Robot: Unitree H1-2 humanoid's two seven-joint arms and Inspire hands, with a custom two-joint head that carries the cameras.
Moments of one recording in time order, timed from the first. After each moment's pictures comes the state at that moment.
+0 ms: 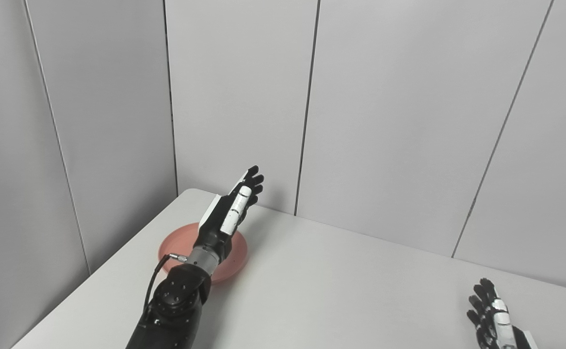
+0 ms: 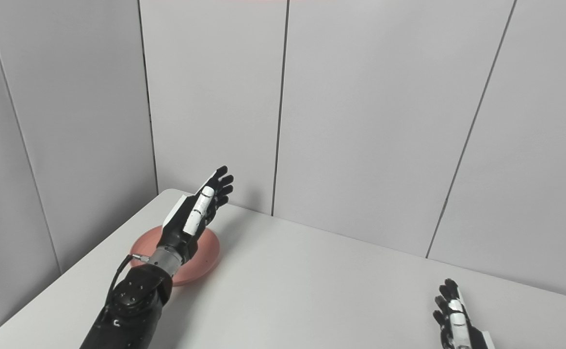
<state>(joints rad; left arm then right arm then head) -0.40 0.25 0.15 0.09 -0.10 0.08 -0.06 -0.25 -0.11 -0.02 0.09 0.15 0.06 0.16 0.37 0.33</state>
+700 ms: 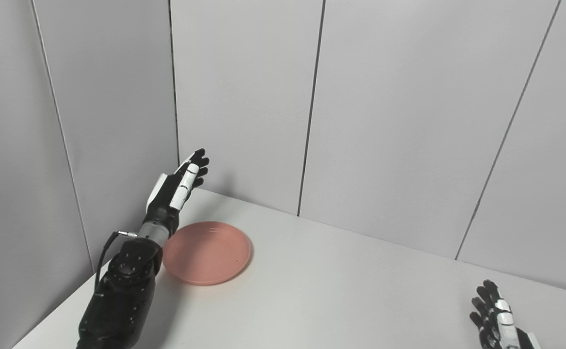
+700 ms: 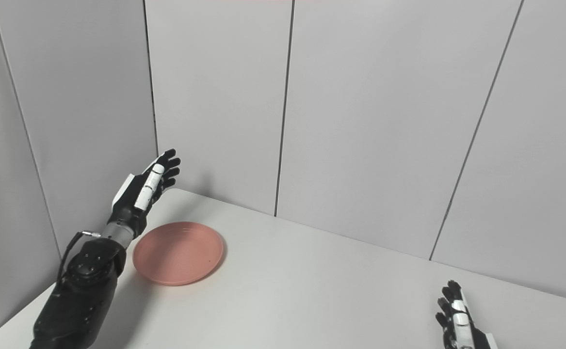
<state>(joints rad) -0.44 0.42 0.26 0.31 -0.10 -0.01 -0.06 -0.25 -0.11 -0.02 0.06 0.15 0.10 0.15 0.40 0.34</state>
